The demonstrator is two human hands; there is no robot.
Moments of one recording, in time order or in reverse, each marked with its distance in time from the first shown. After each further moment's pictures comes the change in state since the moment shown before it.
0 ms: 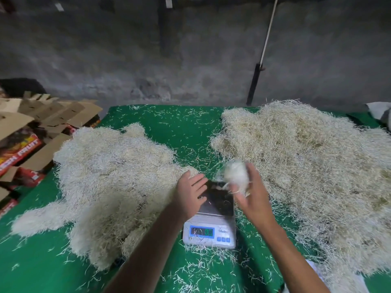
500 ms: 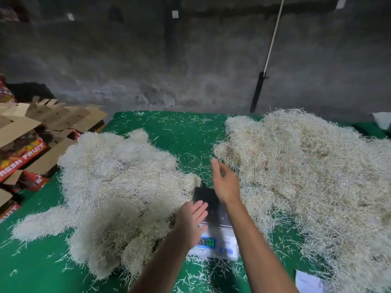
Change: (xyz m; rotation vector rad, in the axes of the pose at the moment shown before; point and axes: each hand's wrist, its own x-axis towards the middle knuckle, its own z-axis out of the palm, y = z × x) left_hand -0.009 -0.044 -0.021 -0.072 0.117 -0.030; right_hand 0.066 -0.059 0.064 0.107 -0.154 0.525
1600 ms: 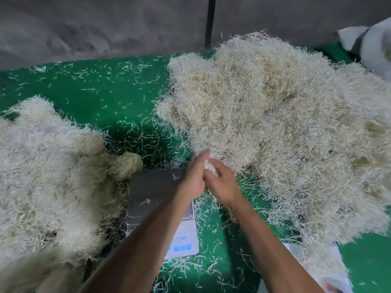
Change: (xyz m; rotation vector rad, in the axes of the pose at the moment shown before) left_hand 0.193 -0.063 0.148 0.204 -0.005 -0.111; right_hand 0.087 0.230 -0.057 0.080 -0.036 0.053
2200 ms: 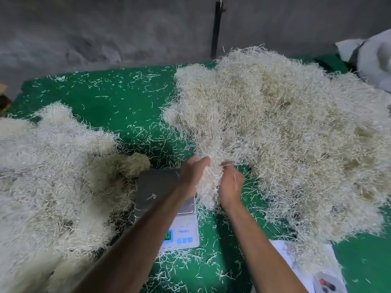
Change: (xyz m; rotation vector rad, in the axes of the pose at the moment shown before) left_hand -0.042 0.018 -0.015 0.635 -0.019 0.280; right_hand -0.030 -0.035 -0.001 0.431 0.446 0.229
